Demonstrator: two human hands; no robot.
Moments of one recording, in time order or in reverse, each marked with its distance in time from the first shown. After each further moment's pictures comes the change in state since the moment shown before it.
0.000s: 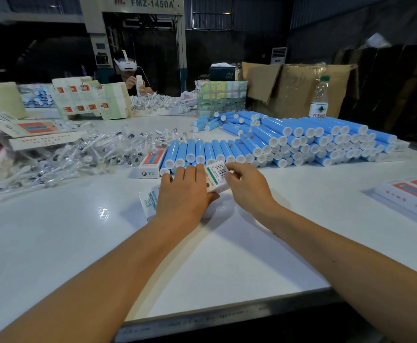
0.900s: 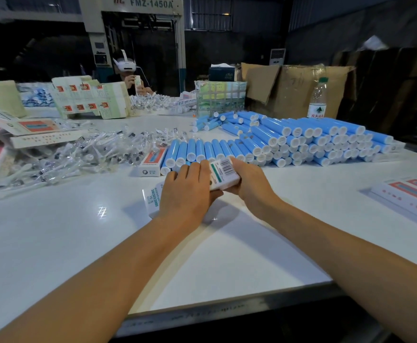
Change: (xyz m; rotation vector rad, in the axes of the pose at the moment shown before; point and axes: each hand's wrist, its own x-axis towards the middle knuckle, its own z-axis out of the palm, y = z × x) left_hand -0.004 -0.001 -0.006 -0.079 0.038 0.059; right_hand -0.007 -0.014 -0.004 0.784 -0.112 0.226
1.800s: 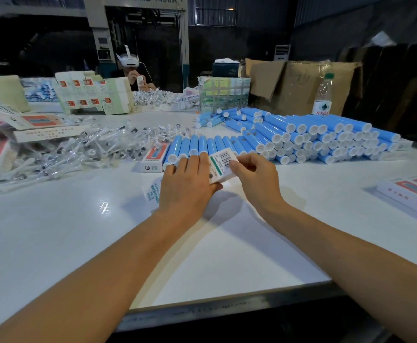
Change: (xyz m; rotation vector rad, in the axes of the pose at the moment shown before) left_hand 0.001 -0.001 -0.003 0.017 0.056 -0.053; right_hand -0.003 0.005 -0.004 -0.399 0.245 -0.258
